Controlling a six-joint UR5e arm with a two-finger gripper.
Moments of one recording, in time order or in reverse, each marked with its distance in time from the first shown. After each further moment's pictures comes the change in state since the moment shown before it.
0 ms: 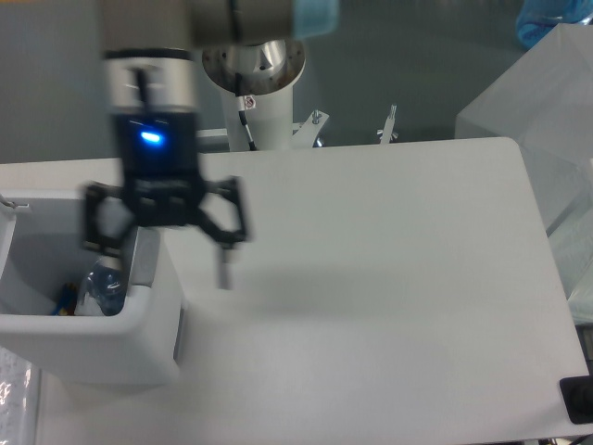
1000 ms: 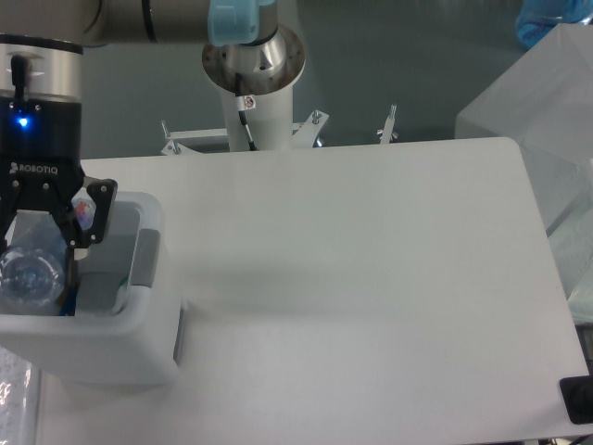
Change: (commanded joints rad) arm -0.328 0.055 -0.068 0.050 -0.003 -0.504
